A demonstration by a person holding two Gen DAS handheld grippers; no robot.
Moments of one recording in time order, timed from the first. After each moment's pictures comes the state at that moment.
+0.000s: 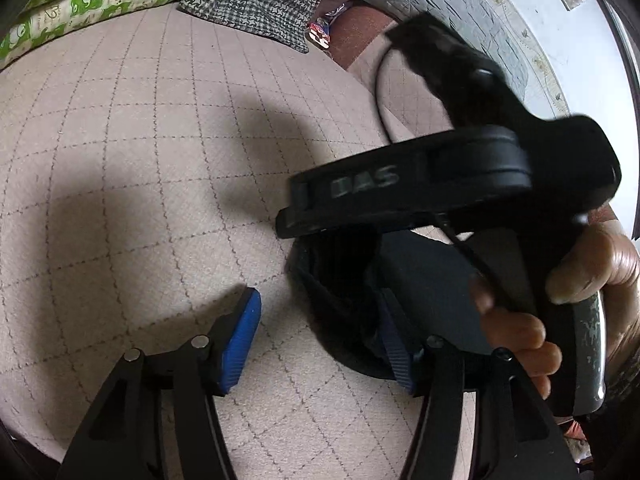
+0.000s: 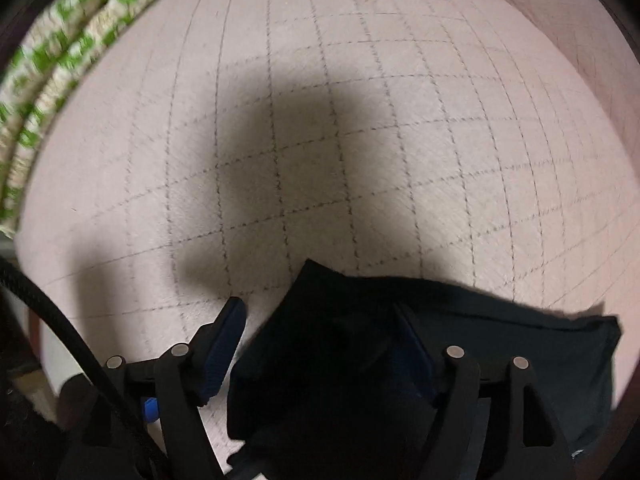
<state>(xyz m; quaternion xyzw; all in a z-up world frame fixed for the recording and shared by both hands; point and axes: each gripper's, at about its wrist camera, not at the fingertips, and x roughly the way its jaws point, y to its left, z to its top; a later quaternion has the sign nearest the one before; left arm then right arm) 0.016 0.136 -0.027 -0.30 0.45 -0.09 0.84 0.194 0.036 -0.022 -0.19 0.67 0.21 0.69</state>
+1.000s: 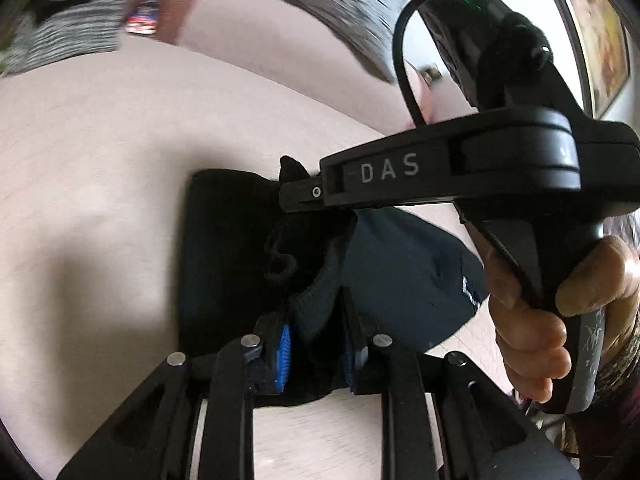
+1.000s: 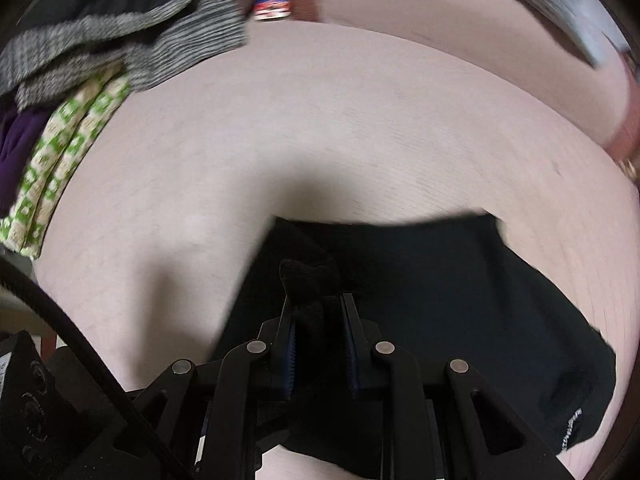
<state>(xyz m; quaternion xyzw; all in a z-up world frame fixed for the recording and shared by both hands) 0.035 -0.066 0.009 -0.18 0.45 -0.25 0.84 0.170 -0.201 0.056 -0.06 0.60 0.18 0.78</state>
